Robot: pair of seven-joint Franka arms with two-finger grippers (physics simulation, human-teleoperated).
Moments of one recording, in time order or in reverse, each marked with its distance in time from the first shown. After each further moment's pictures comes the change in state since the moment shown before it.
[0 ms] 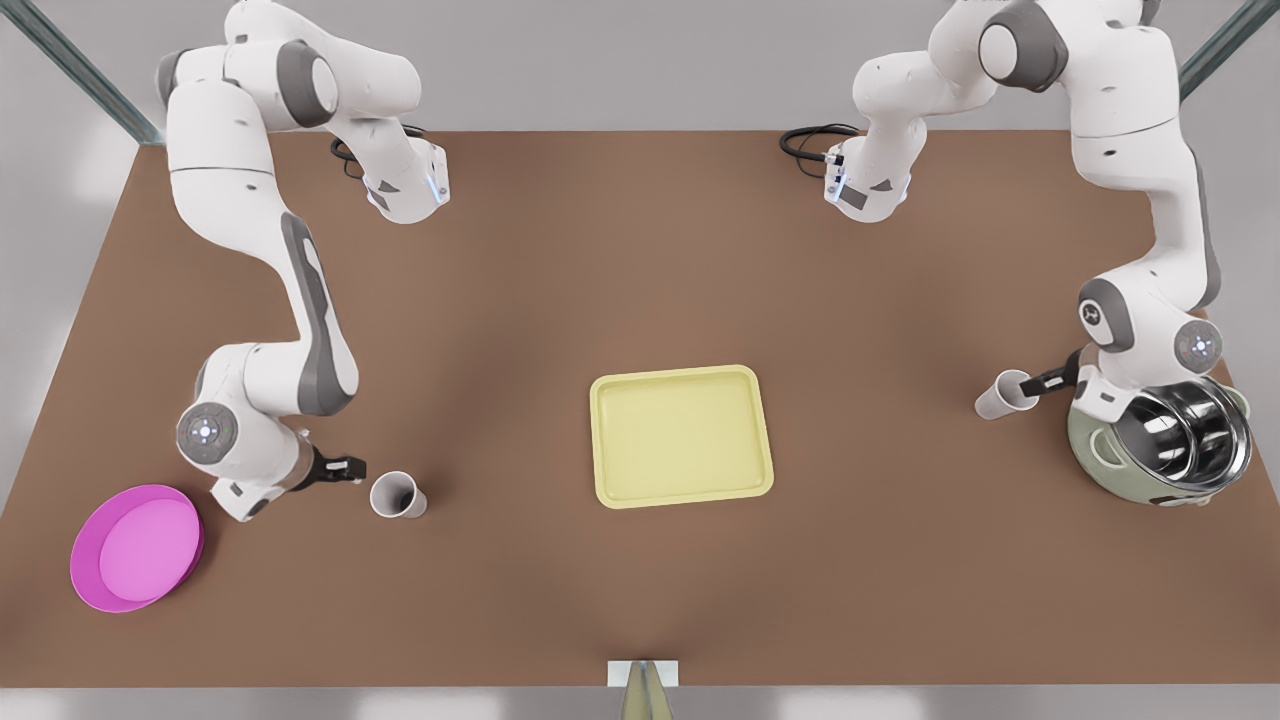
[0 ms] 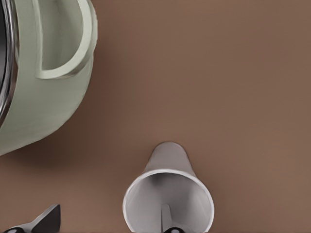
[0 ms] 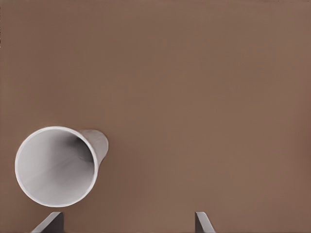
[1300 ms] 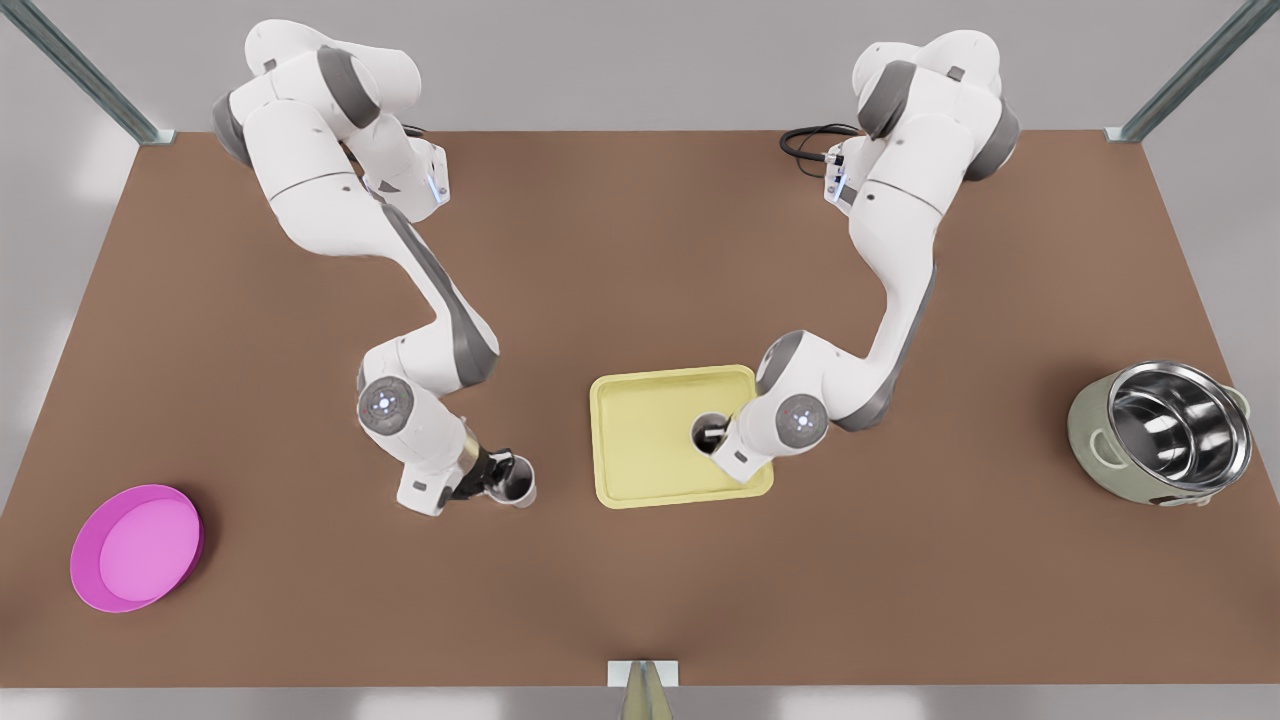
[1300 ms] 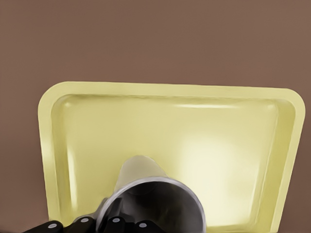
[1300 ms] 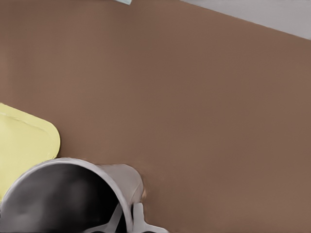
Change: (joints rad) left arm -0.434 0.383 -0.493 0.611 -0.104 -0.163 -0.638; right arm 0.150 0.096 0.257 0.087 0.016 0.180 -0.031
